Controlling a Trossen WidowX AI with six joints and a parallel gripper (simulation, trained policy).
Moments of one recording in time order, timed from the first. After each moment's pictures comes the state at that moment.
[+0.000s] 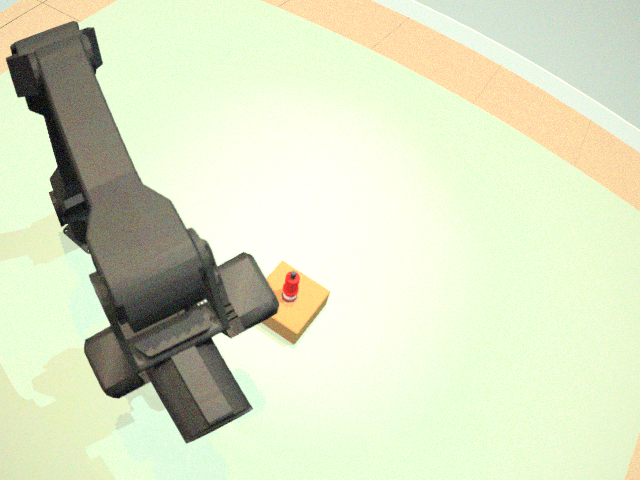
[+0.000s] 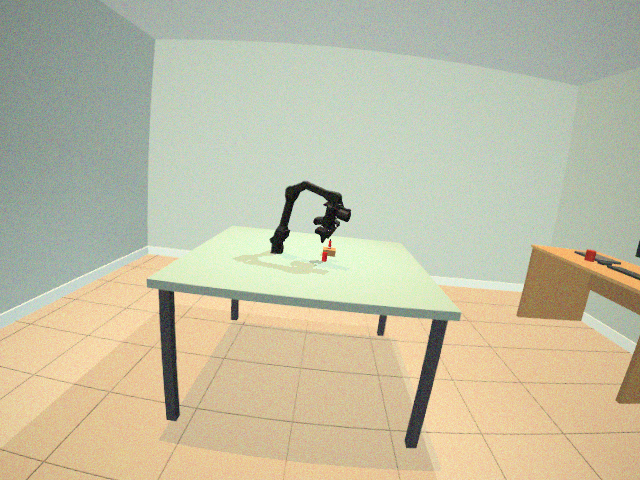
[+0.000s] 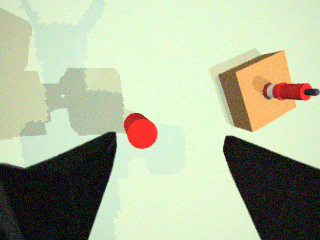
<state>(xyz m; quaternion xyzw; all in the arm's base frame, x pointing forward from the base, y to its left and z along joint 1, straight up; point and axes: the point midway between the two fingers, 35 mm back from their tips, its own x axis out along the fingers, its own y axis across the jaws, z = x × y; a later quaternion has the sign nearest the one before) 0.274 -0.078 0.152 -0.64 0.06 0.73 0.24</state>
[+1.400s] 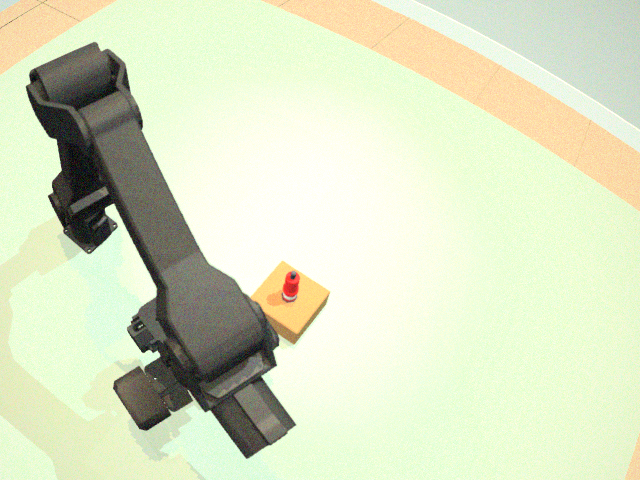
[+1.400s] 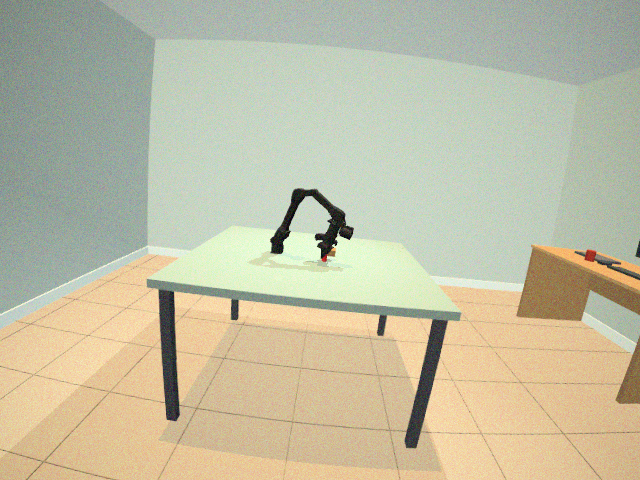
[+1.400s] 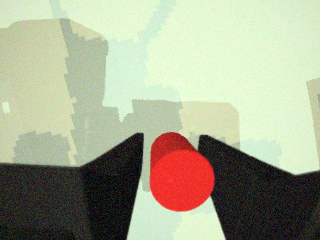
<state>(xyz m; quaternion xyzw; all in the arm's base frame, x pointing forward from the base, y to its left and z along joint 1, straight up) 0.277 -0.082 0.058 -0.61 0.09 0.78 0.12</state>
